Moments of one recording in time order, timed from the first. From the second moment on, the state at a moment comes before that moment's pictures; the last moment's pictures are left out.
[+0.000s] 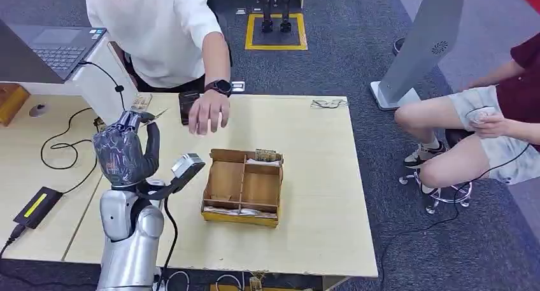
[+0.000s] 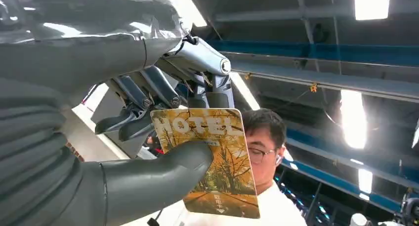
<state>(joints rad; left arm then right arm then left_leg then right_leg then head) -0.30 -0.28 0.10 -1.45 -1.34 0.69 -0.22 0.00 0.22 -1.06 -0.52 1.57 -0.12 0.23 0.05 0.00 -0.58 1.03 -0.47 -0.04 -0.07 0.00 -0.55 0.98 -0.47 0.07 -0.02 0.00</state>
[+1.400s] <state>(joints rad) -0.21 -0.13 0.23 -1.33 -1.52 0.66 0.24 0.00 0.22 -1.04 -0.54 1.57 -0.13 0.24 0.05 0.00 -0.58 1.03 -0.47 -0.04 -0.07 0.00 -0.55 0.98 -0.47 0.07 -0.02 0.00</state>
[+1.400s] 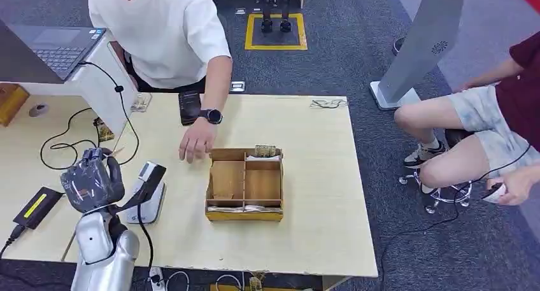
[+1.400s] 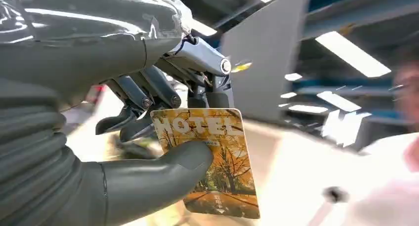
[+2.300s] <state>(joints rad) -0.16 -0.02 0.11 -1.28 -1.52 0.29 0.48 -0.01 0.20 -1.05 -0.53 1.57 -0.14 0.25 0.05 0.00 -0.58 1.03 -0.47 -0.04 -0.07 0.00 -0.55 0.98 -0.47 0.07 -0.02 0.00</state>
